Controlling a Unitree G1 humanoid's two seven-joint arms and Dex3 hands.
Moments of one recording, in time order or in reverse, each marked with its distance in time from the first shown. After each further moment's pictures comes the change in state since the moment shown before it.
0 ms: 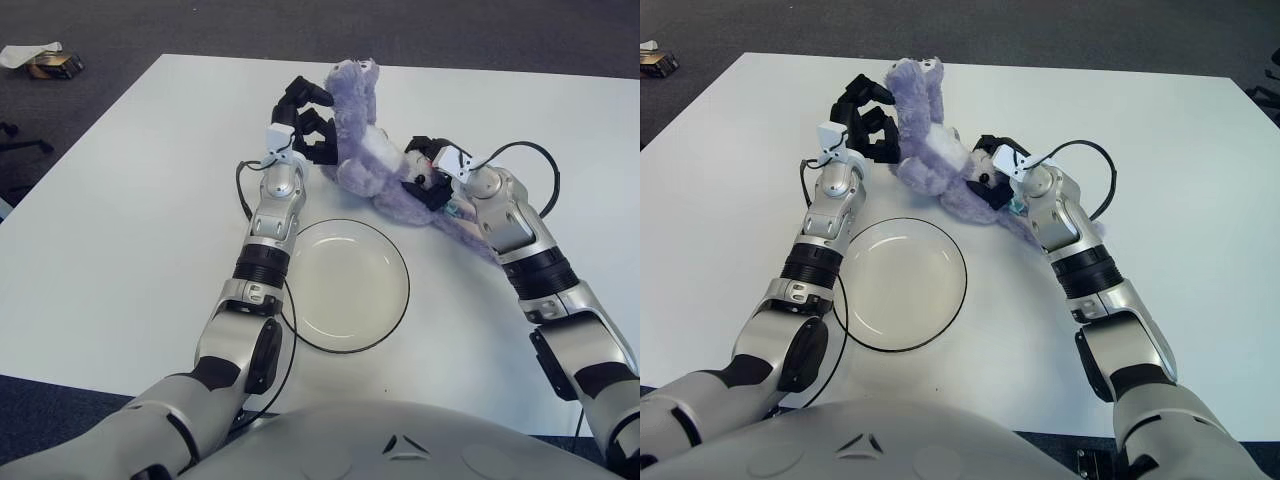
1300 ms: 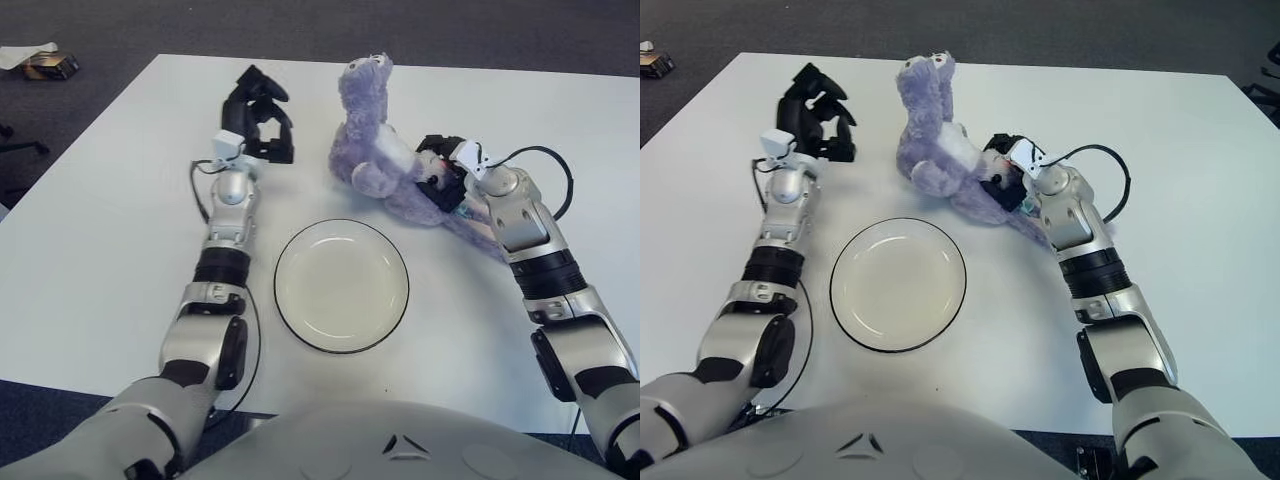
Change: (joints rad) left arm 0.058 0.210 0.098 0.055 -0.052 -0.300 -0.131; right arm 0.007 -0.001 -0.098 -0.011 0.068 0.045 0.008
